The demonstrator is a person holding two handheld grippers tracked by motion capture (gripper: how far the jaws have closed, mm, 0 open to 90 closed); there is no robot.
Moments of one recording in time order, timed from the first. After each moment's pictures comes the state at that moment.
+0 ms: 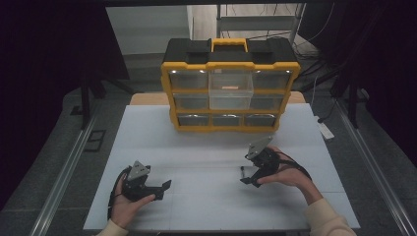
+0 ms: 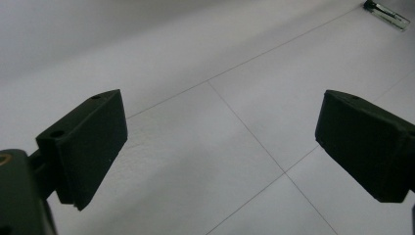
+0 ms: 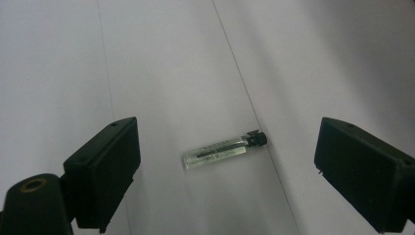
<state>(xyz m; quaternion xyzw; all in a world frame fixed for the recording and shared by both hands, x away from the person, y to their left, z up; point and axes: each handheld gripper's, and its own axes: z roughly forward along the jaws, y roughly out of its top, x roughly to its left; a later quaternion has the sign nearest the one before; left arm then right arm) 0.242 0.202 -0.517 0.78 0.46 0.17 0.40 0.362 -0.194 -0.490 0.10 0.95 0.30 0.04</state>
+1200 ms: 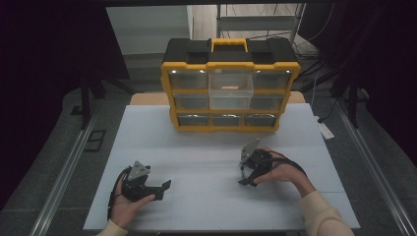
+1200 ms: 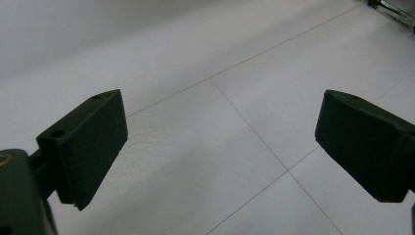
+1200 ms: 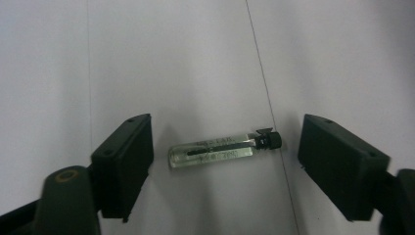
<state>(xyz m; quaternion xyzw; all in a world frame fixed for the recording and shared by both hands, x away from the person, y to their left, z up) 0.242 0.203 -0.518 0.78 0.46 0.17 0.39 0.377 -0.181 -0.513 0.04 0.97 0.25 0.02</state>
